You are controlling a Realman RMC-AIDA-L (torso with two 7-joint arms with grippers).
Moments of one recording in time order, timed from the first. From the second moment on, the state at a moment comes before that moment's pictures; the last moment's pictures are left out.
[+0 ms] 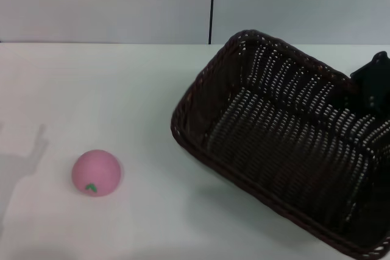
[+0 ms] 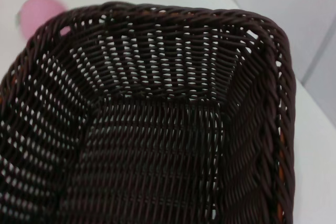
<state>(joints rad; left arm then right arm) -0.06 -2.07 -0.33 -0.12 1.92 1.74 -0.28 0.59 2.04 -0.91 -1.21 -2.43 -1.65 1.66</state>
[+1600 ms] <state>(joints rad) -0.07 -2.07 -0.32 -0.19 1.92 1.75 -0.28 0.52 2.07 -0.92 -1.09 -2.18 -1.60 1.04</state>
